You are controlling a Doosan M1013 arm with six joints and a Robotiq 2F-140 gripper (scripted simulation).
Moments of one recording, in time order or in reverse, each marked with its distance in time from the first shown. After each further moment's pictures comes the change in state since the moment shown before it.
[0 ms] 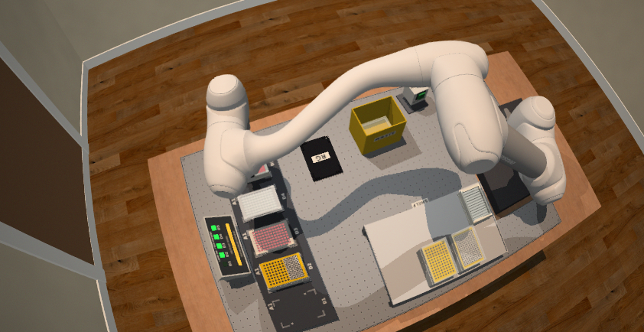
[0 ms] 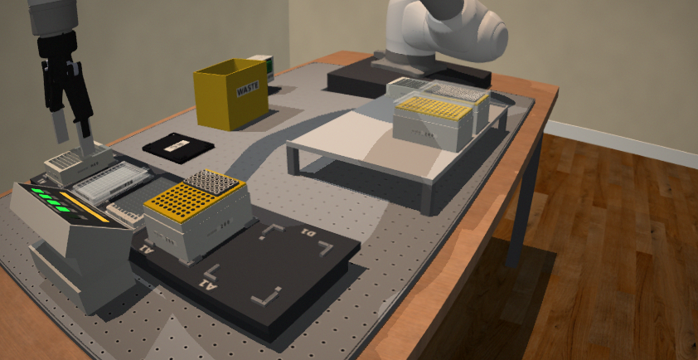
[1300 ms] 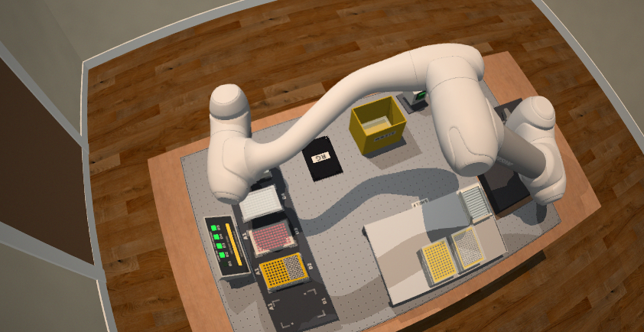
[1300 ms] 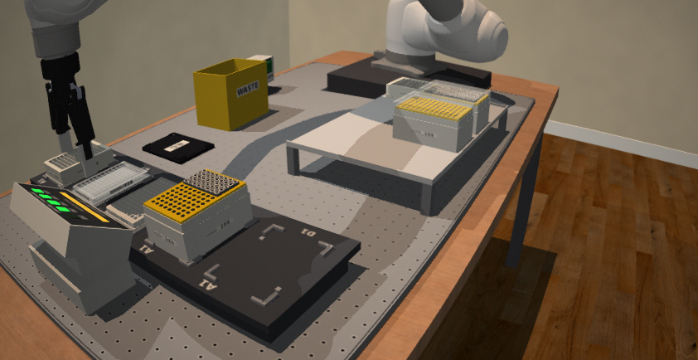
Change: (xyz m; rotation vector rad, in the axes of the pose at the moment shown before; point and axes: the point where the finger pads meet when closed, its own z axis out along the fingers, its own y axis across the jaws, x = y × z) arm 0.000 0.000 0.040 0.000 0.000 0.000
